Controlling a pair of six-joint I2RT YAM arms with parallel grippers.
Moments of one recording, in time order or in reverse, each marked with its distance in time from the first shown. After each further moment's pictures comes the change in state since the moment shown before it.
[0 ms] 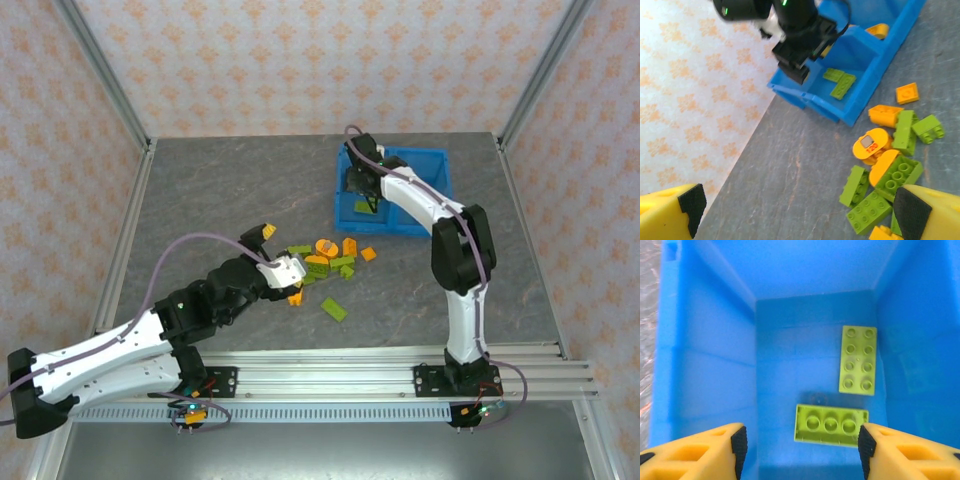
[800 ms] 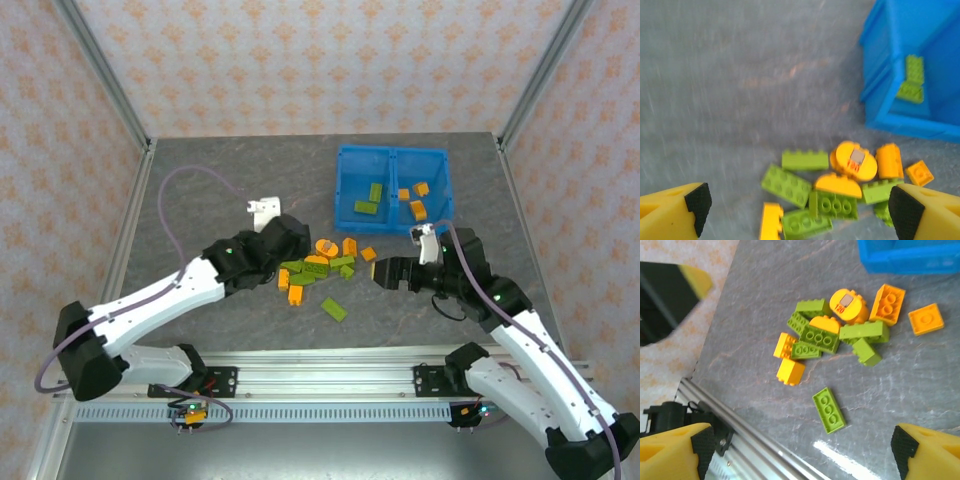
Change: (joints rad) left arm 0.127 0.475 0.357 -0.444 -0.087 -1.502; right arm -0.001 -1.281 -0.948 -0.040 -0.669 -0.004
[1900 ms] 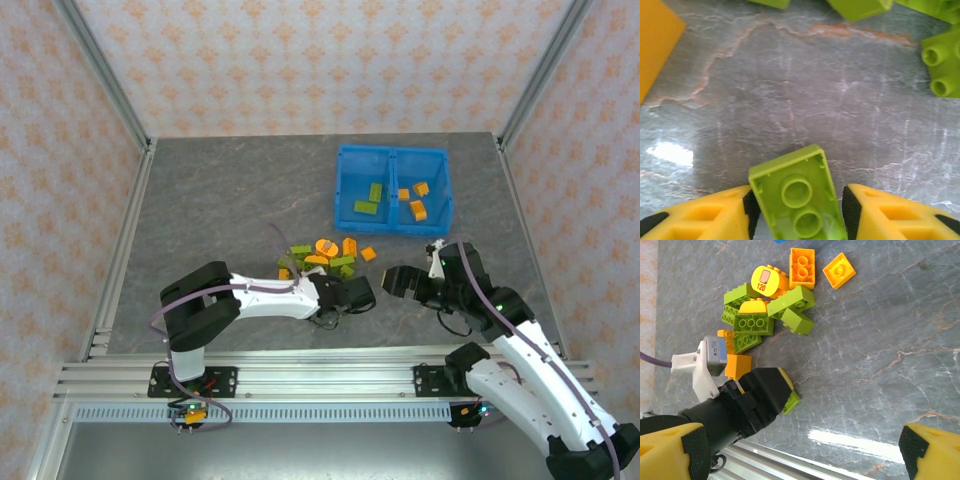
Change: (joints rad) left arm -0.275 0.566 0.064 0.066 0.261 -0.758; right arm 0.000 -0.087 -0.060 -0.174 0.195 0.184
